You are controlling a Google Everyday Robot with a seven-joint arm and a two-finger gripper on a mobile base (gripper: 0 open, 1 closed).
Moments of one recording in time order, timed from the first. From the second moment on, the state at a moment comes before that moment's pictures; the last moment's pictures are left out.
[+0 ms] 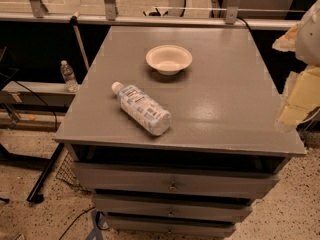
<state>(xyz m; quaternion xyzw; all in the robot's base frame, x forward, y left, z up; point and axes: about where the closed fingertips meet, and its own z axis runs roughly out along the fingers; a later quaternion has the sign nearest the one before) 0.438 -0.214 0.986 -0.60 0.78 -0.05 0.17</state>
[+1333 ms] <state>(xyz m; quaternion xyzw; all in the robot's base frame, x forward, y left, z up) 0.474 -0.091 0.957 -0.60 0.79 0.04 0.14</state>
